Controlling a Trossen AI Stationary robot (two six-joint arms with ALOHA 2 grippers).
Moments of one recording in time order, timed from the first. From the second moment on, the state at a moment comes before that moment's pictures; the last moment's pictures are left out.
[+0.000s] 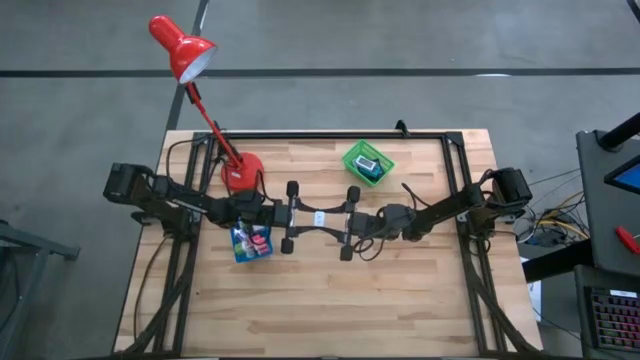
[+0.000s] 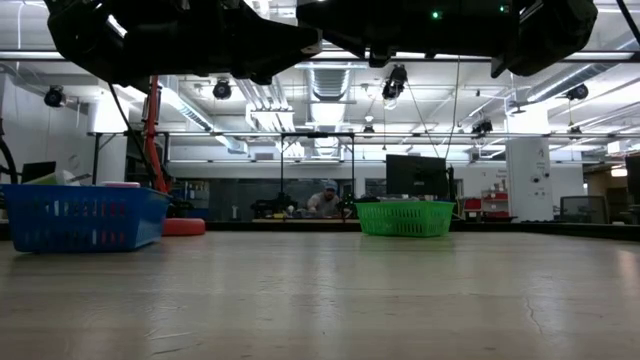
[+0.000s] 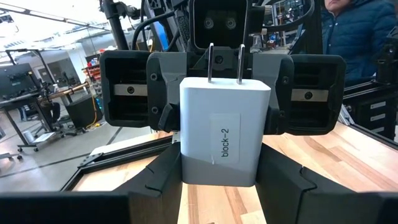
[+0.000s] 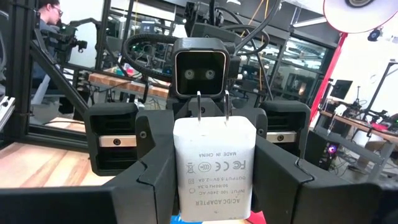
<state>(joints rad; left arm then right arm) -0.04 1.52 0.55 0.97 0.06 0.25 0.17 1.73 0.76 1.11 0.27 -0.25</state>
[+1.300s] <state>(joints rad) -0.04 1.52 0.53 0.76 0.01 0.04 0.16 1.73 0.76 1.10 0.25 -0.26</state>
